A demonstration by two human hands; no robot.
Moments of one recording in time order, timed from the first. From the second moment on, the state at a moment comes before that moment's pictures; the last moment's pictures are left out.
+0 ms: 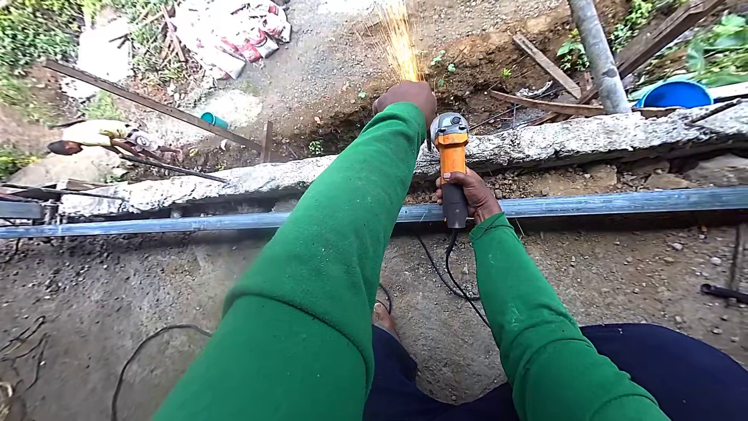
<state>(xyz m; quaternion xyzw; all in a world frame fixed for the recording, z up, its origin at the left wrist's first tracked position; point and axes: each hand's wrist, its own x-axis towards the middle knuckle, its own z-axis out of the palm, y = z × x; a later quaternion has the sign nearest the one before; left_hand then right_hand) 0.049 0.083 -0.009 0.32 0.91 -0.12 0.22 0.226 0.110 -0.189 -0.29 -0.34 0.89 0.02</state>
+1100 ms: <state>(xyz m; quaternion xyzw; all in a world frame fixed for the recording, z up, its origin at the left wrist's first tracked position) 0.050 0.073 -0.005 0.32 0.92 -0.09 0.22 0.224 0.105 -0.185 -0.30 -0.35 0.89 0.02</state>
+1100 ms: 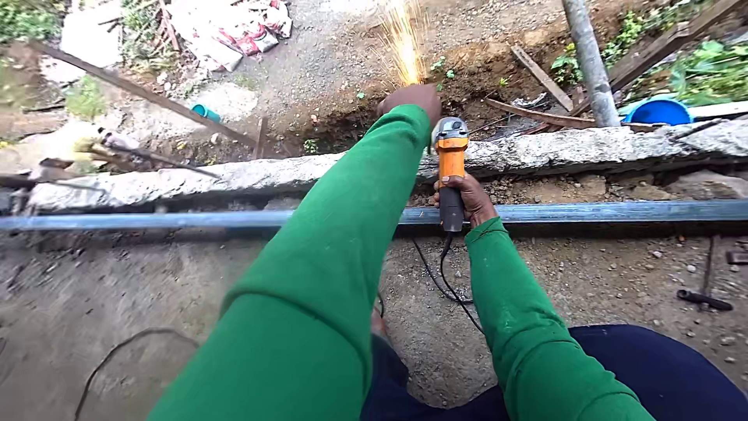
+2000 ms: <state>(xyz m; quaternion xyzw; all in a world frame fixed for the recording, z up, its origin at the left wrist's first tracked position) 0.045 0.082 -0.019 0.35 0.91 -0.09 0.20 0.222 0.115 -0.184 -0.30 -0.32 0.90 -0.01</state>
